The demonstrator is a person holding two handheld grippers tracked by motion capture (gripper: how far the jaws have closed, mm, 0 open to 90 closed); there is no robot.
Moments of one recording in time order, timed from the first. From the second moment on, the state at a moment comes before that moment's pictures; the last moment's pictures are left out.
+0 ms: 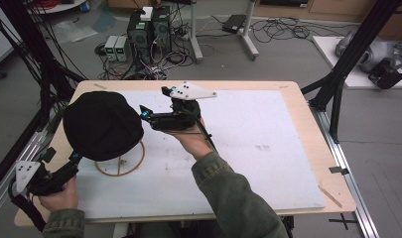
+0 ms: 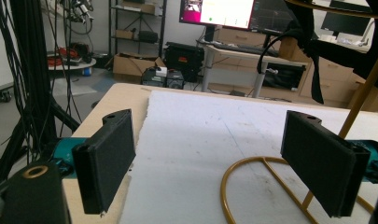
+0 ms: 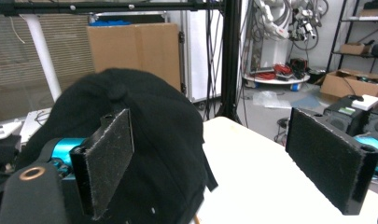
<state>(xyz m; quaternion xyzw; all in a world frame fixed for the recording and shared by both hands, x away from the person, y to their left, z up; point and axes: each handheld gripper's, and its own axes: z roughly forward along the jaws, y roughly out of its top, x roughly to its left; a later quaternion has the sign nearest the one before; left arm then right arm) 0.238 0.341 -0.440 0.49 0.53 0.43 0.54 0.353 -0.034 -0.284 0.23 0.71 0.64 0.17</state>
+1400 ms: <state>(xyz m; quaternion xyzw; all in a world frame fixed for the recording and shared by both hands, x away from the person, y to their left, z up) 0.238 0.338 -0.439 0.49 0.53 0.43 0.54 0.343 -0.171 -0.359 0.32 0.69 0.59 0.27</state>
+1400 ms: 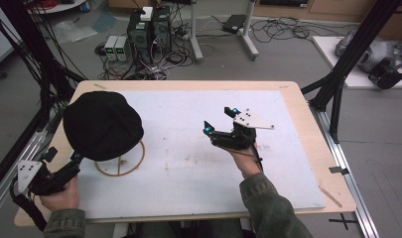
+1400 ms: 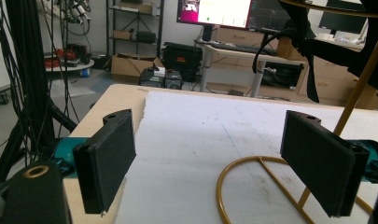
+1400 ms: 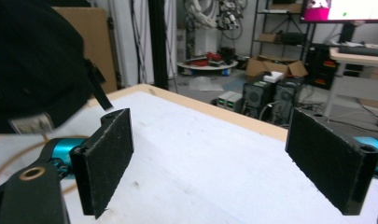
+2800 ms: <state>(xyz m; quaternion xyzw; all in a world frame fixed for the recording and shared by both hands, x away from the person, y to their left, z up) 0.243 0.333 -0.439 0.50 0.52 0.43 0.54 0.304 -0.296 -0.423 0.47 0.58 0.53 0.39</state>
